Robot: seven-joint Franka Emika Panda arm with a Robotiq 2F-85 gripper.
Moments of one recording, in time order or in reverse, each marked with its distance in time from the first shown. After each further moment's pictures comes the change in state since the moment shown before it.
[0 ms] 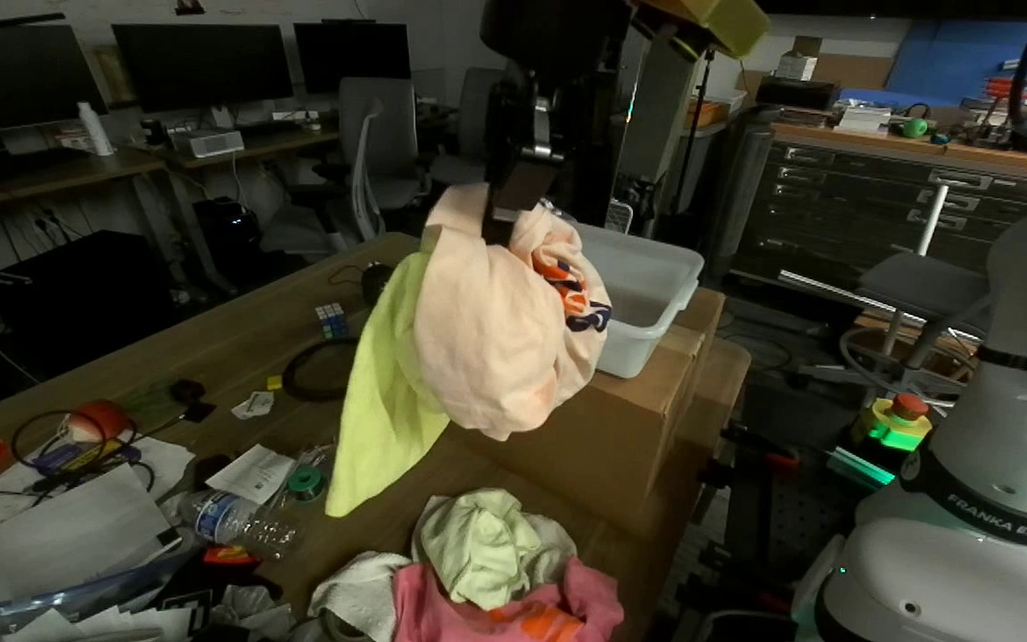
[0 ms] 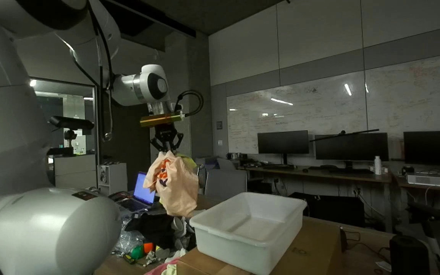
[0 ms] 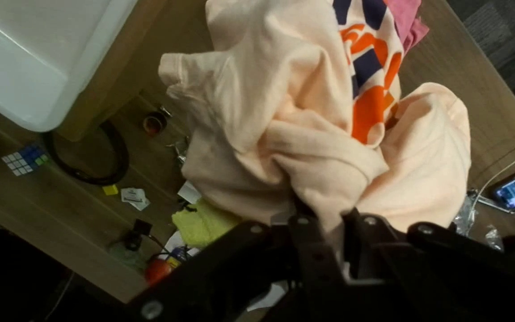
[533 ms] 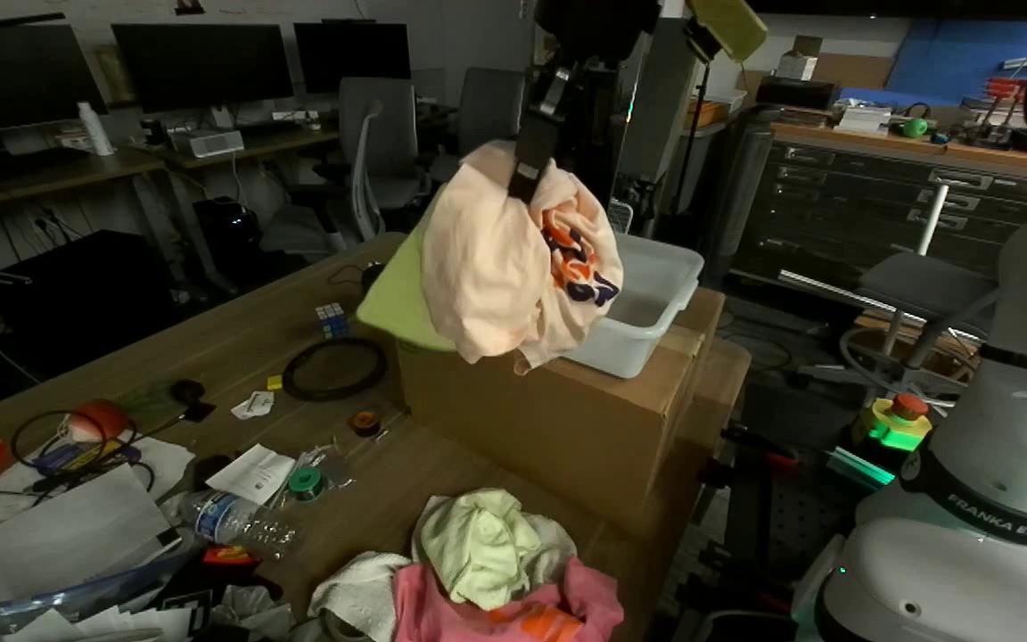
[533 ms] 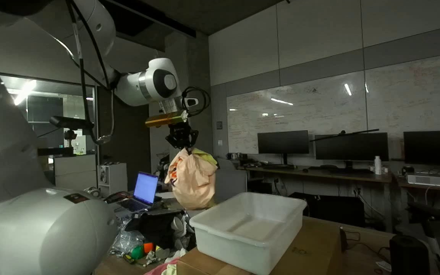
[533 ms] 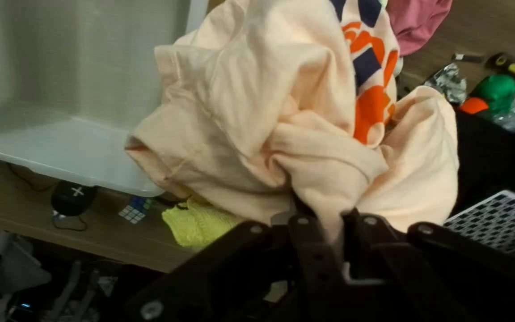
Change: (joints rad) arm -0.109 -0.125 -0.029 -0.127 -0.014 0.106 0.276
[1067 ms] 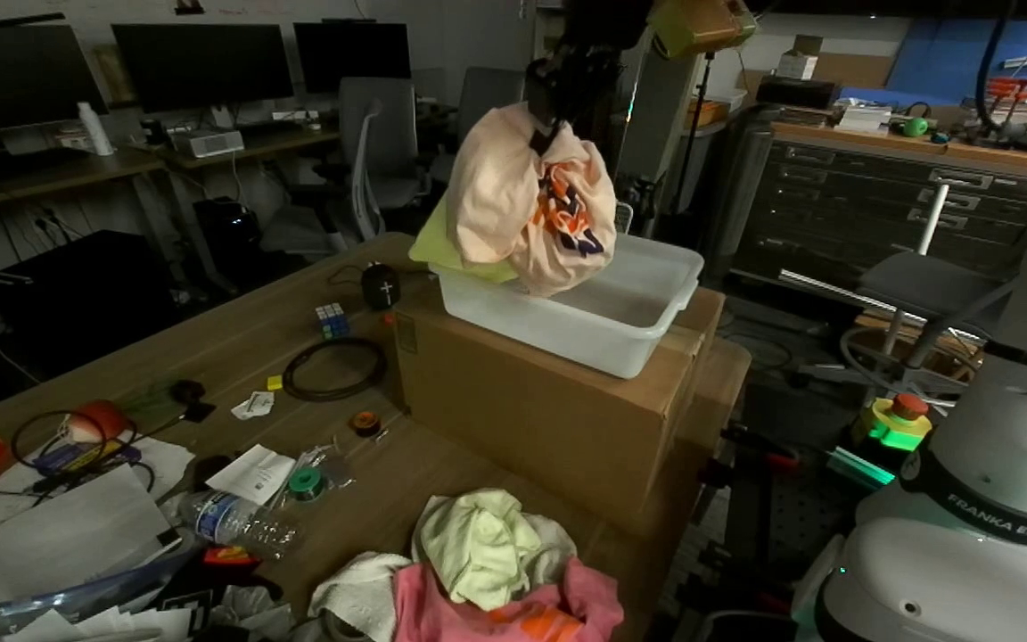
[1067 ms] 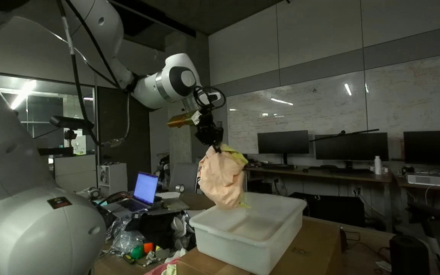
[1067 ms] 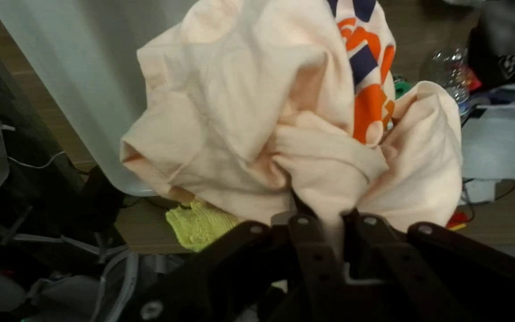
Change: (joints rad) arm -0.198 -0.024 -0.012 -0.041 -0.088 0.104 0.295
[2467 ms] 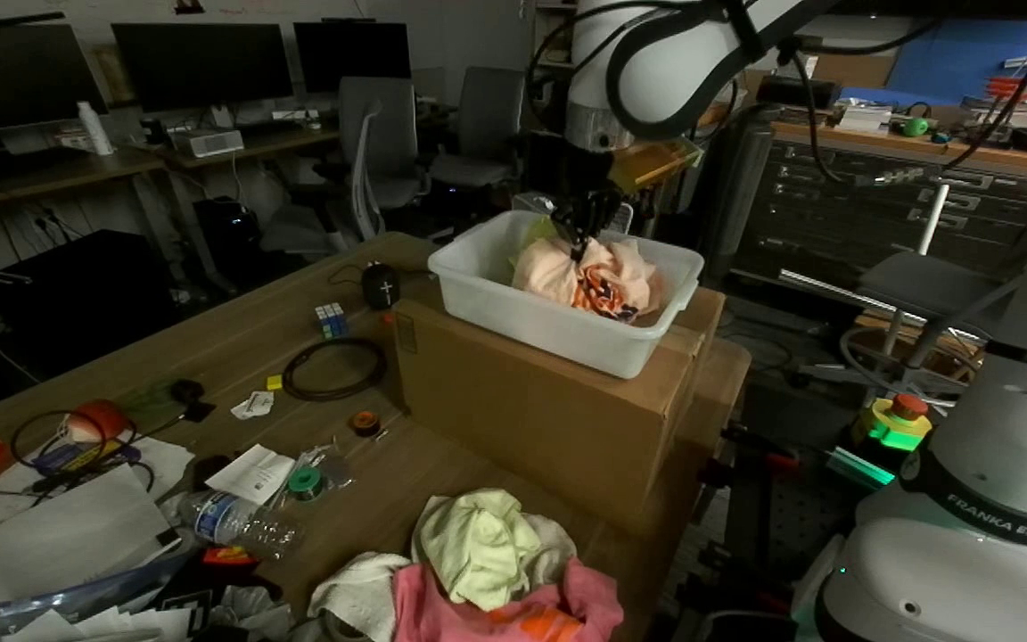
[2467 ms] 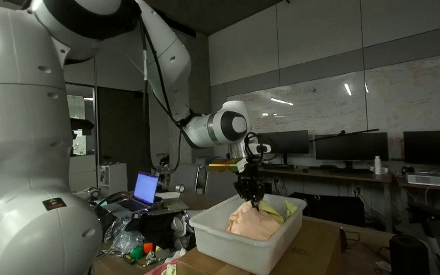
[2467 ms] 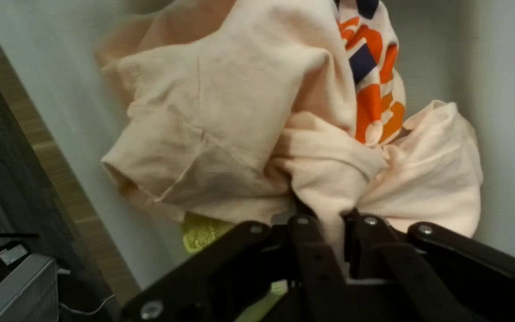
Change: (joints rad) arm -0.061 0.374 -0.226 0.023 -0.040 0.024 -0.076
